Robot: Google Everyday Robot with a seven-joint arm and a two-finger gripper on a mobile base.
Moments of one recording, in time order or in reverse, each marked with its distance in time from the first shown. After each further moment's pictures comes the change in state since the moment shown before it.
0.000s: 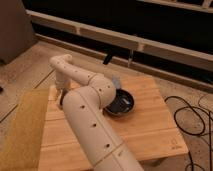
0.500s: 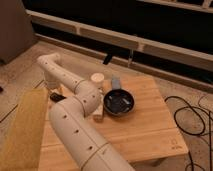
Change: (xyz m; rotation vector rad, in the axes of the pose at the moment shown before) arm -0.033 0.055 0.003 -0.033 -0.011 -0.112
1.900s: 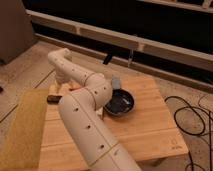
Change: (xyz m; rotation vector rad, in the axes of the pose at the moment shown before) arm 0.034 -0.076 -0.022 0.142 -0.072 0.162
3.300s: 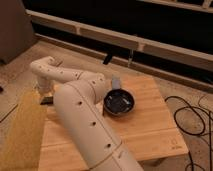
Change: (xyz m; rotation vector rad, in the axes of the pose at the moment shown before) arm -0.001 0.111 0.004 -0.126 -0.067 -0.207
